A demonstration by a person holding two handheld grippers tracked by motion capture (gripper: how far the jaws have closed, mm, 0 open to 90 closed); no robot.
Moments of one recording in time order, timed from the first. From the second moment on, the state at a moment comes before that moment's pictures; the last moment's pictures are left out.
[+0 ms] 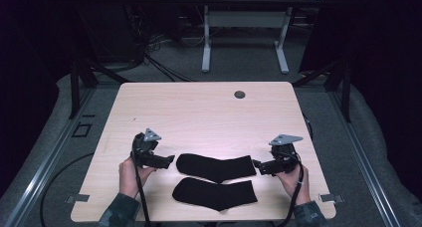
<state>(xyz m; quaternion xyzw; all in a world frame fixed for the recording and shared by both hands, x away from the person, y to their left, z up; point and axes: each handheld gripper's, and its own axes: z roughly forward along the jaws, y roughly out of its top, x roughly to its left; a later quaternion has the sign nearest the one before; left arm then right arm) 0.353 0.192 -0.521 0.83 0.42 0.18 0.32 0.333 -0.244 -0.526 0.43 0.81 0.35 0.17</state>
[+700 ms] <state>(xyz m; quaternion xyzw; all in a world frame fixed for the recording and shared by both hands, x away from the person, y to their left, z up) 0.296 0.270 -0.574 0.79 0.50 0.19 0.29 0.283 -0.319 -0.561 0.50 0.77 0.33 0.22</state>
